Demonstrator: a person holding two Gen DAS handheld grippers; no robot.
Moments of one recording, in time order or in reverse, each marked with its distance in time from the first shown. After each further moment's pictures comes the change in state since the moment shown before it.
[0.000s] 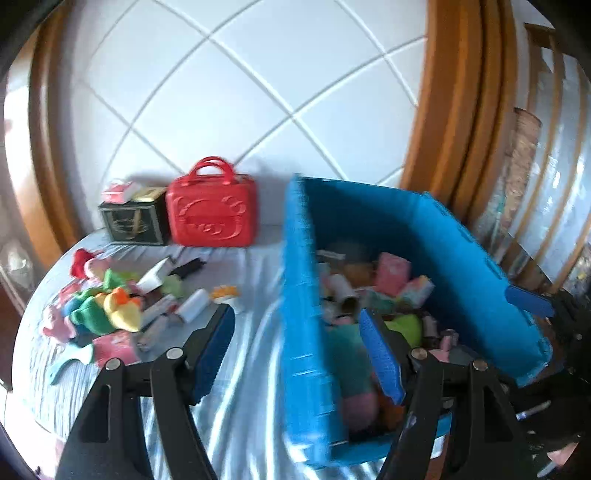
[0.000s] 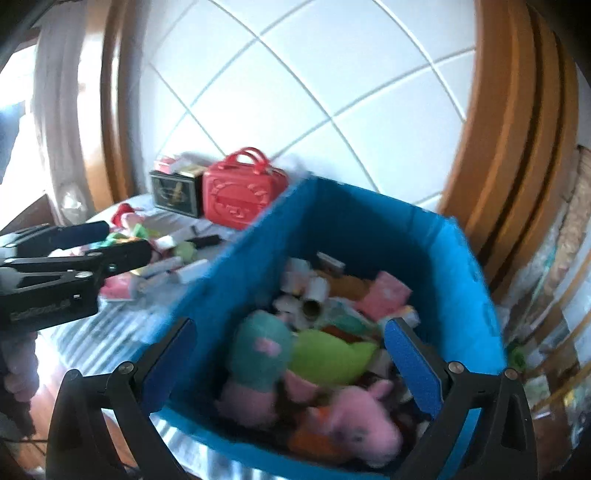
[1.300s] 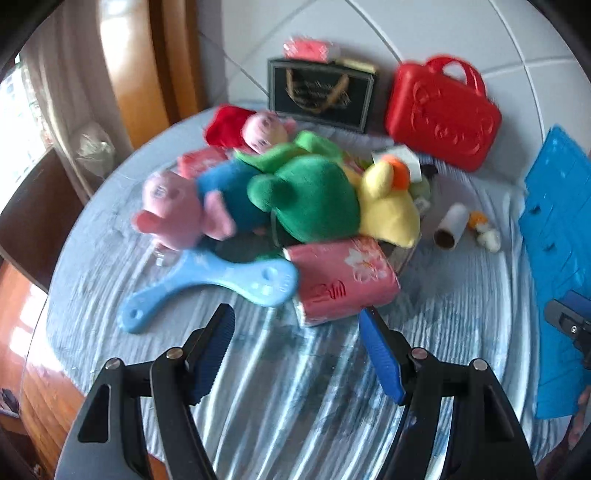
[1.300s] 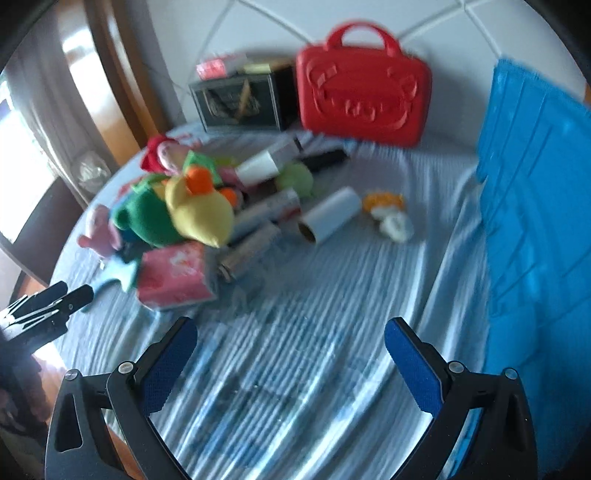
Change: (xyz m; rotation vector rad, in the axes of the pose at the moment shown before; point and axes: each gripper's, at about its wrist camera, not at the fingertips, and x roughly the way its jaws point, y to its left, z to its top) left arm 0.151 0.394 -0.136 -0.230 0.300 0.325; right arm 0.297 0.252 -0.007 0.132 0.347 0.199
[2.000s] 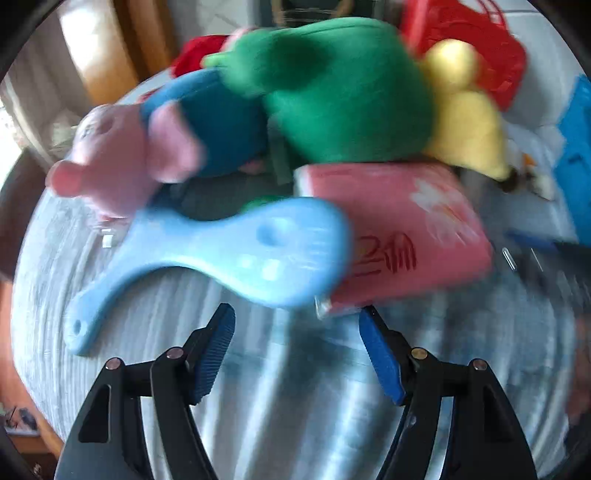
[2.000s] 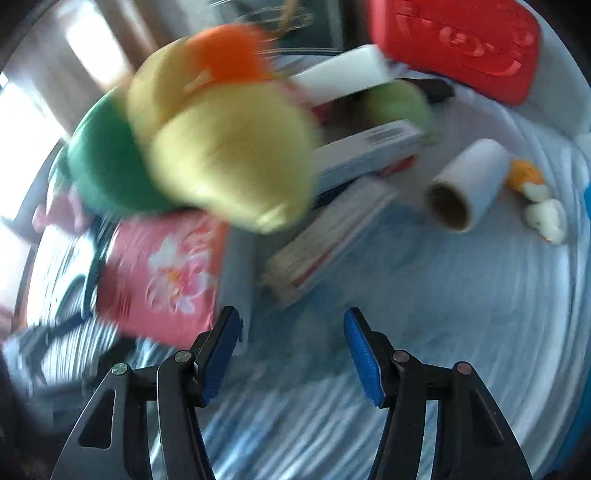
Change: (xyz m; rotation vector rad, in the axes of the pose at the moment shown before) left arm 0.120 0.034 -0.012 0.052 0.115 0.063; right arm 0.163 0.088 0.014 -0.081 0.176 0.100
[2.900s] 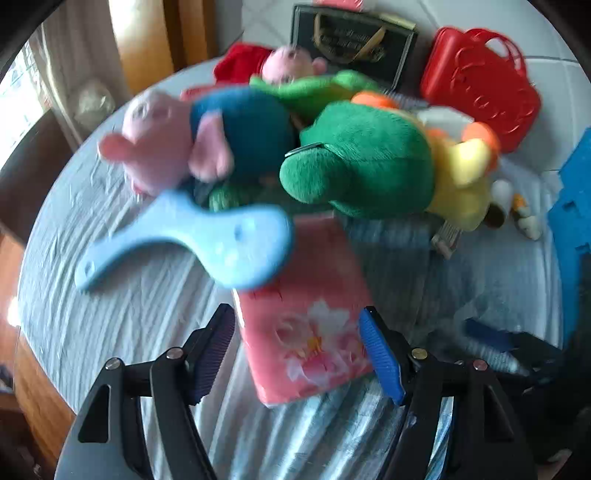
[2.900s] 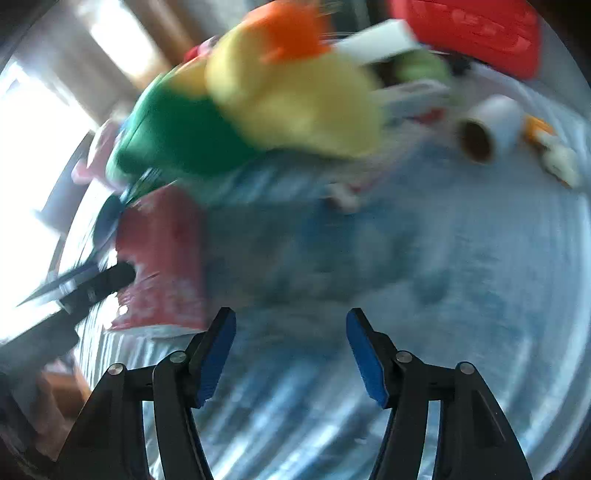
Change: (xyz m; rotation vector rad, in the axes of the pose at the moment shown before) left arm -0.045 -0.016 -0.020 -0.143 0.029 -0.068; right arm -0.028 0.003 -0.066 0.055 0.003 0.094
